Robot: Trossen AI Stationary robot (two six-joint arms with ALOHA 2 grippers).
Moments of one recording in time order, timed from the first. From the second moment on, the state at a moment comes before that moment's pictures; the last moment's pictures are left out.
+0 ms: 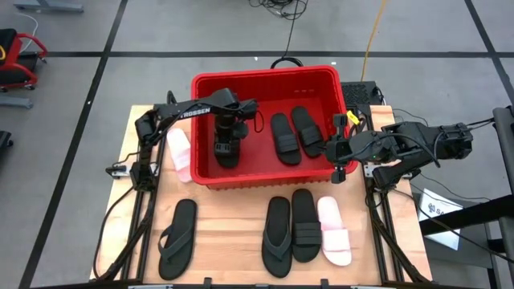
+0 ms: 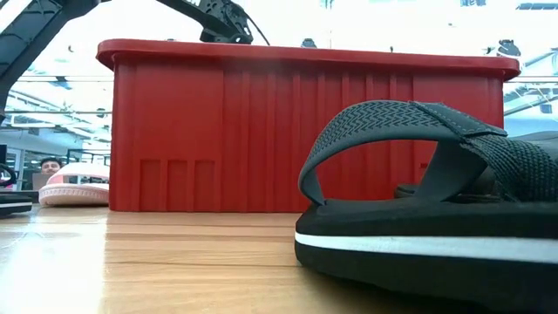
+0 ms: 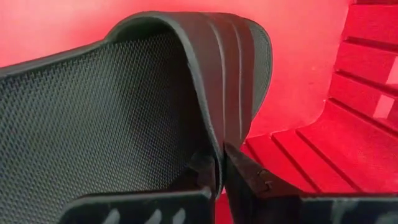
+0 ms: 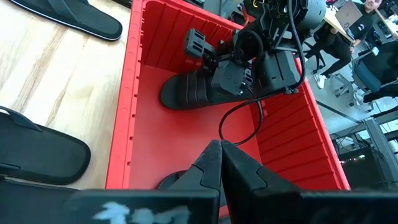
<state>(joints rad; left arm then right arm) 0.44 2.01 1.77 -1.51 0.09 0.45 0.24 1.15 1.48 -0.98 0.50 -0.25</state>
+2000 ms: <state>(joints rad) 0.24 1.80 2.14 -1.53 -0.06 0.14 0.24 1.13 1.48 -1.15 0.08 -0.24</state>
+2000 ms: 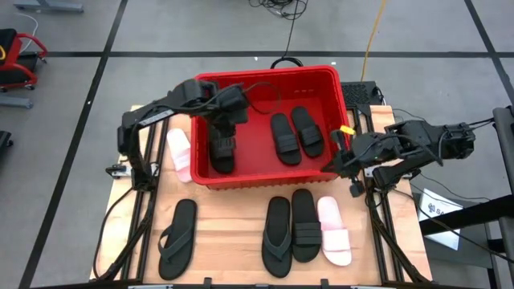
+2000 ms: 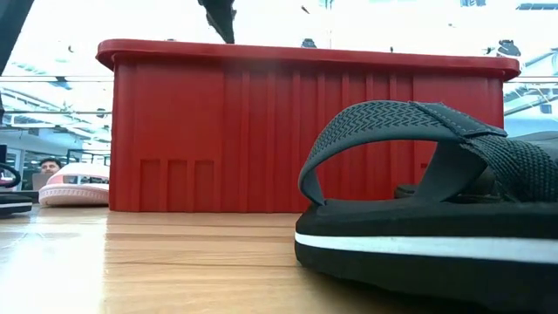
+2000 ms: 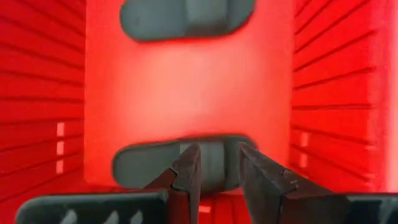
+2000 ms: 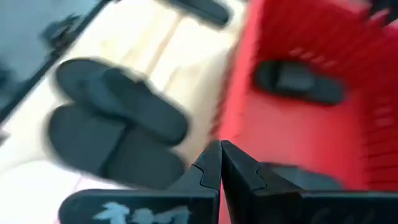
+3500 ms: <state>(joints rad) -0.43 1.65 2.14 -1.44 -0.25 -0.19 0.47 1.57 1.32 -1.11 -0.14 -0.04</state>
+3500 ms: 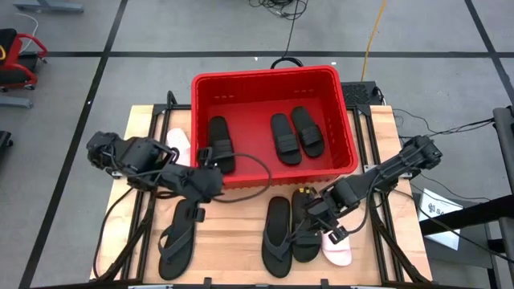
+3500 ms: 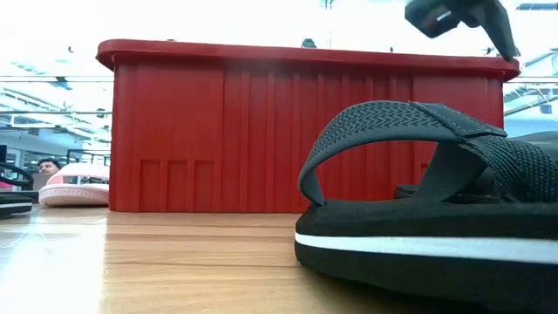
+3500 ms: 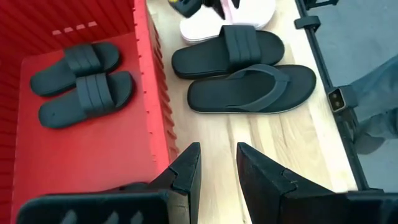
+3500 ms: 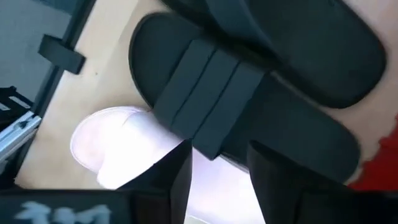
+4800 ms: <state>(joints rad) -0.43 1.65 2.14 -1.44 -0.26 -0.20 0.41 1.57 0.95 -0.62 -0.45 0.06</state>
